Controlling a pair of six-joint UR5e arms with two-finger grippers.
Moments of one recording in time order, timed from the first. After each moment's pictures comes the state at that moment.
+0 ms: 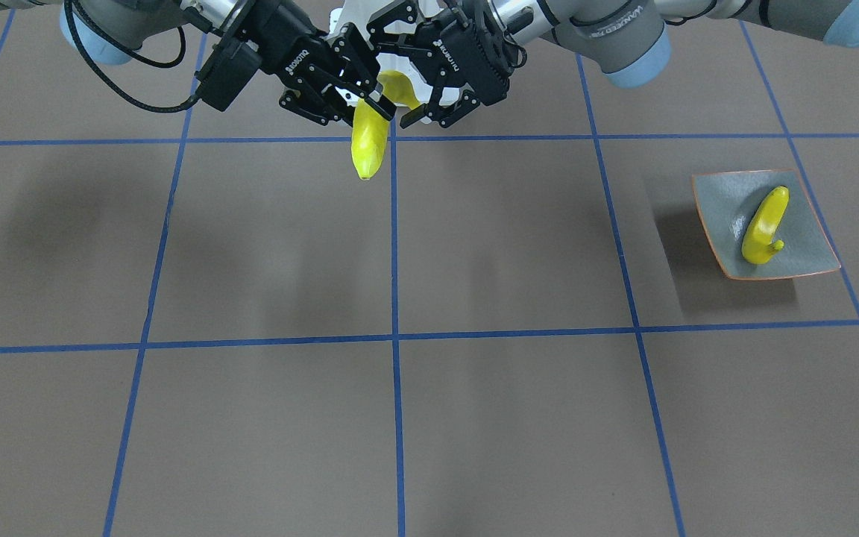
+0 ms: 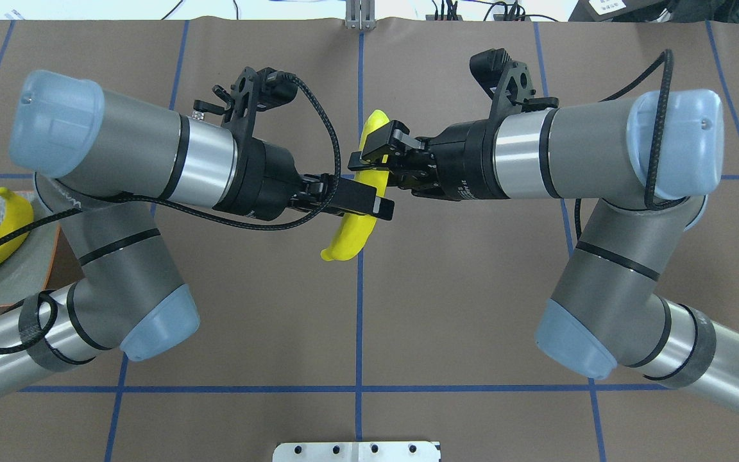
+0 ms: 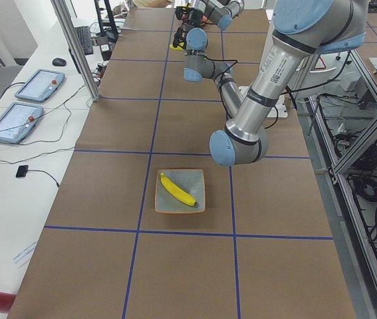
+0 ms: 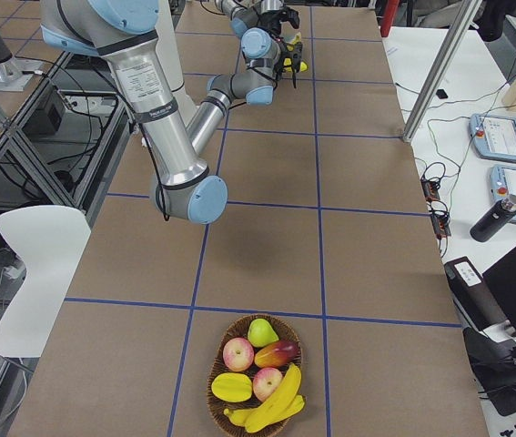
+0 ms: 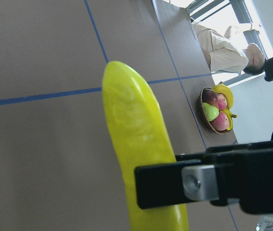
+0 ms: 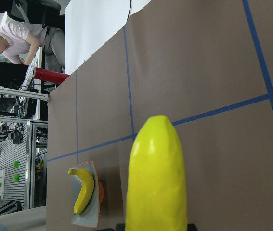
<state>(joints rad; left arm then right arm) -0.62 -2.18 -1.84 -2.41 -2.14 -1.28 0.63 -1.07 1.97 -0.84 1.91 1.69</state>
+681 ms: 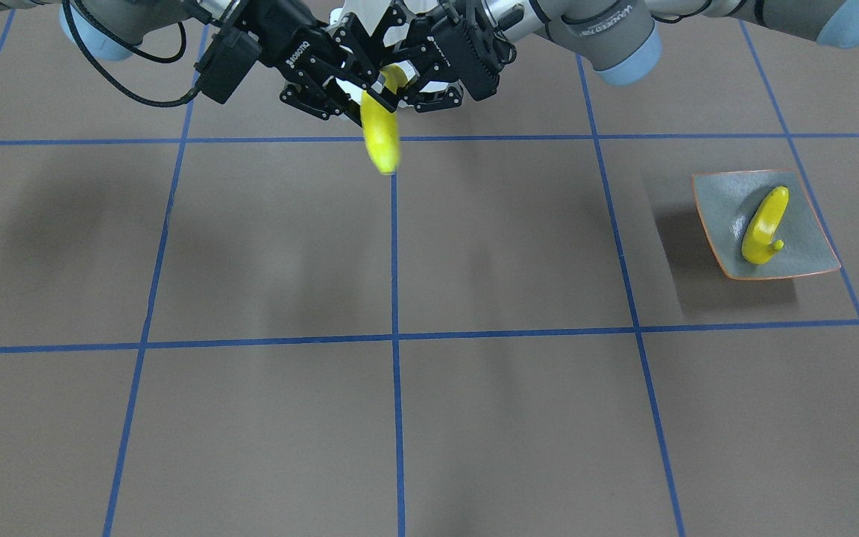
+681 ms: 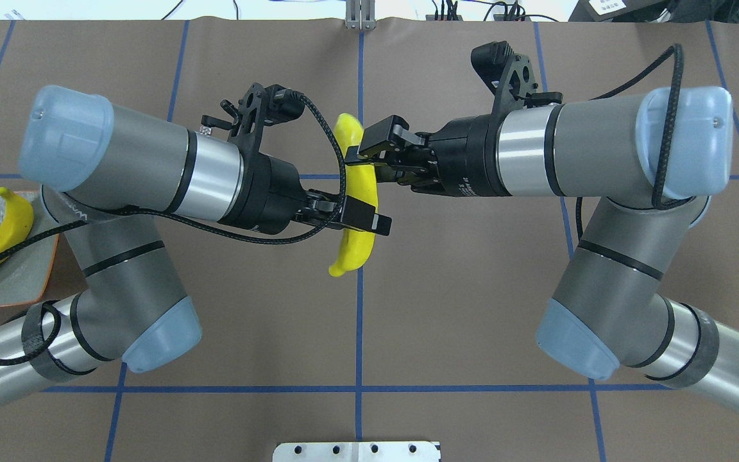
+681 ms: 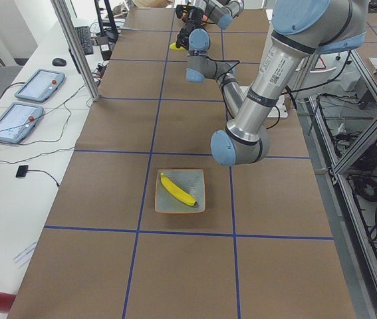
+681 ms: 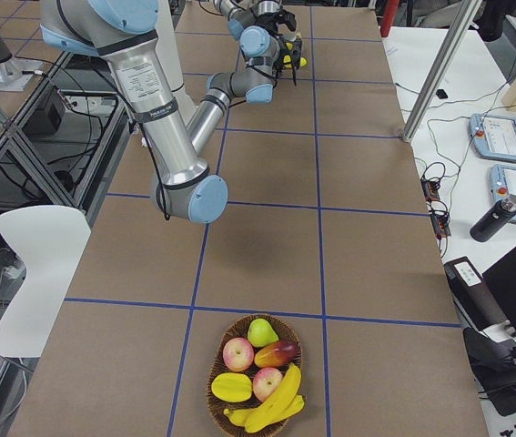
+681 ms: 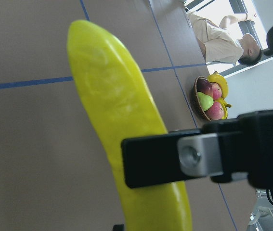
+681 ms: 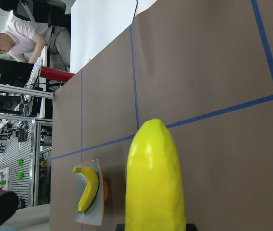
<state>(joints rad) -0.61 -2.17 -1.85 -2.41 -2.14 -1.27 0.64 -1.06 1.98 -0.83 1.90 1.67</state>
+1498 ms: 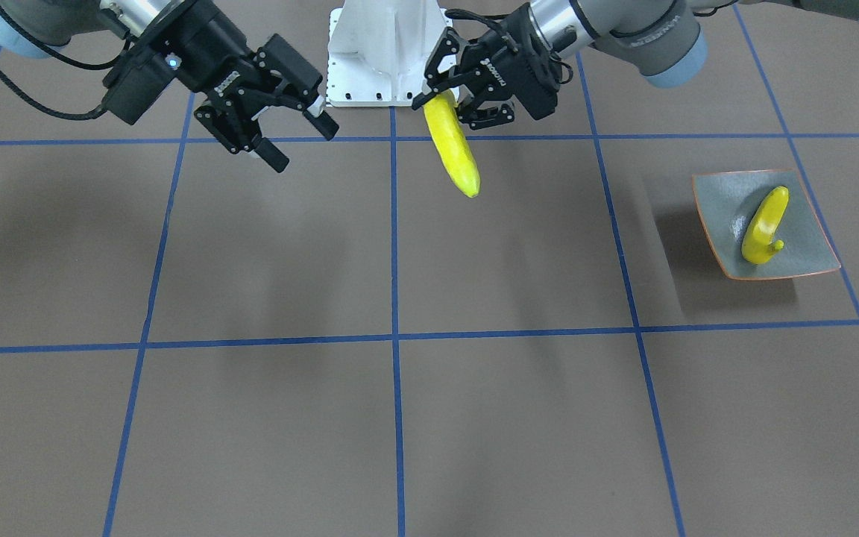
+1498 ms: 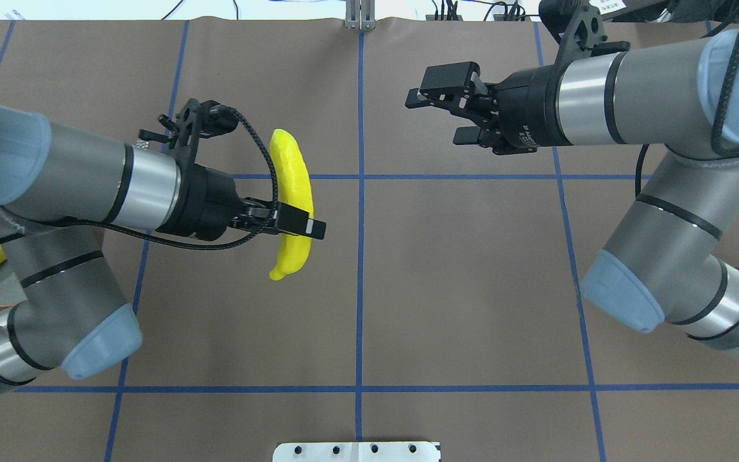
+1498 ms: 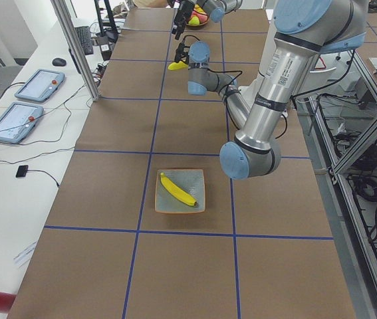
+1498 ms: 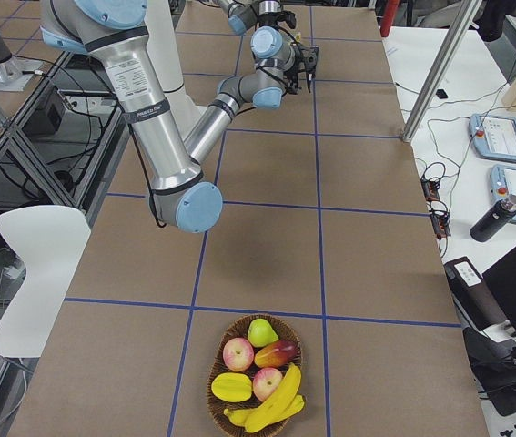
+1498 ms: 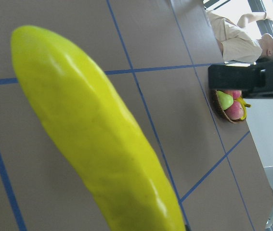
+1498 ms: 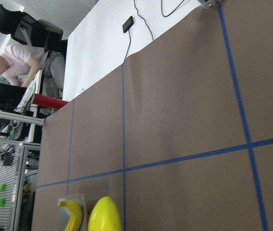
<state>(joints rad) -0.66 -1.96 -1.93 -2.40 -2.14 -1.27 0.79 -1.13 2.00 -0.99 1.95 1.60</state>
